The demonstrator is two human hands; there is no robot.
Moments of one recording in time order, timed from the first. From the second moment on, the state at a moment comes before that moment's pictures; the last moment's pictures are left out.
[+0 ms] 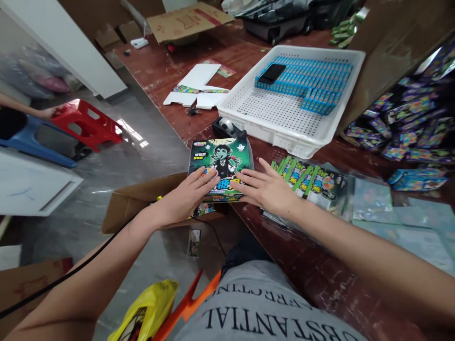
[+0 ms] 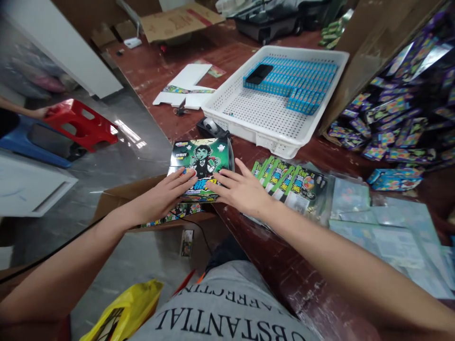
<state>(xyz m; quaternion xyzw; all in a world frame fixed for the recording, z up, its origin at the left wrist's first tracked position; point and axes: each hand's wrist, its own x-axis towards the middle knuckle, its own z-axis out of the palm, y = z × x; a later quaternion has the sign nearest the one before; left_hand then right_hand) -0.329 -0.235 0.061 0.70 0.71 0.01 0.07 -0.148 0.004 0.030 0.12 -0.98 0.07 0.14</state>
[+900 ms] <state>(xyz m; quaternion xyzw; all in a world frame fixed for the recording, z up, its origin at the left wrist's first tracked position) -0.290 -0.229 0.034 0.61 0.79 -0.03 -0.05 -0.147 0.040 0.035 0.18 -0.96 0.21 0.03</state>
